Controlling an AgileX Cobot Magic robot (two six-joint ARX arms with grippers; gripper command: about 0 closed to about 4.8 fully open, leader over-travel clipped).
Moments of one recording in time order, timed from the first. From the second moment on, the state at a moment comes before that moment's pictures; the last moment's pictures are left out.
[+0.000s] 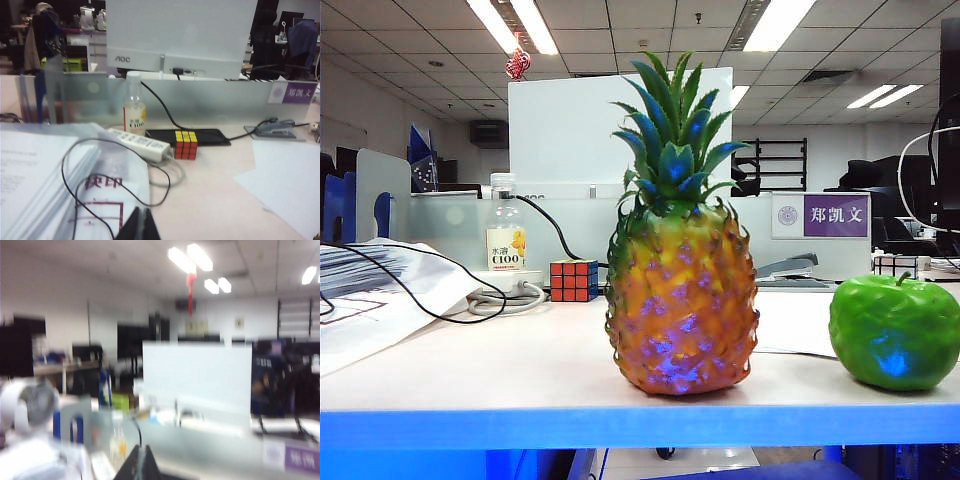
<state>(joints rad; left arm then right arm) -0.29 0.01 0.47 -0.43 -0.11 -0.04 0.55 0.21 0.72 -0.11 0.10 -0.03</state>
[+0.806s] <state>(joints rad) -0.29 0.01 0.02 -0.04 -0.04 -0.13 0.55 0.22 0.31 0.19 0.24 -0.03</state>
